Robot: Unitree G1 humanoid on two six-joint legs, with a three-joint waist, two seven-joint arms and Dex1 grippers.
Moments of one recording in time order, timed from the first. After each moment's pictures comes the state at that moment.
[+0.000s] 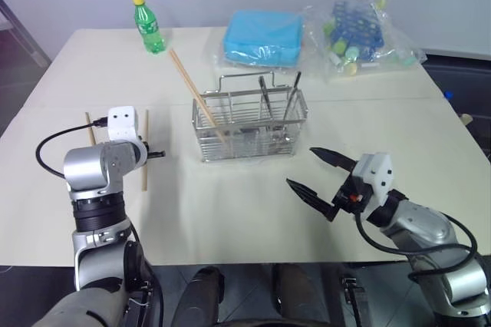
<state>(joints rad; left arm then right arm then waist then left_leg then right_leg) -0.63 0.32 0.34 -0.05 -0.16 1.40 0.01 0.11 -0.58 -0.09 -0.58 0.48 0.30 0.67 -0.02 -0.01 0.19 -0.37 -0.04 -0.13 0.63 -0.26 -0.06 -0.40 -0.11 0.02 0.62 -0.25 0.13</state>
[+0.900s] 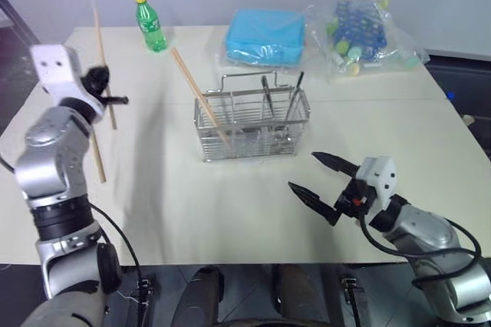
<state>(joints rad) -0.61 0.49 0.46 -0.06 -0.32 0.60 -0.31 0.17 -0.58 -0.11 -0.63 0.54 0.33 0.68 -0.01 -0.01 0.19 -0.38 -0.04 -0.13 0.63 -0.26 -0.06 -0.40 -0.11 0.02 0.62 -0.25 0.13</state>
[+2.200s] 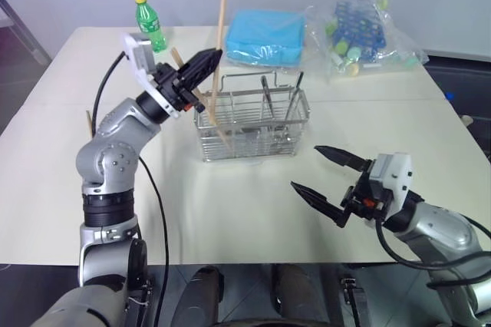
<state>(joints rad) -0.63 0.31 0.21 -0.10 -0.75 0.56 -0.66 0.15 -0.63 -0.16 -0.69 0.58 0.34 0.69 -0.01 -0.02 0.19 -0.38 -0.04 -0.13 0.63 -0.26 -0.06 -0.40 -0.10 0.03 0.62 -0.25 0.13</state>
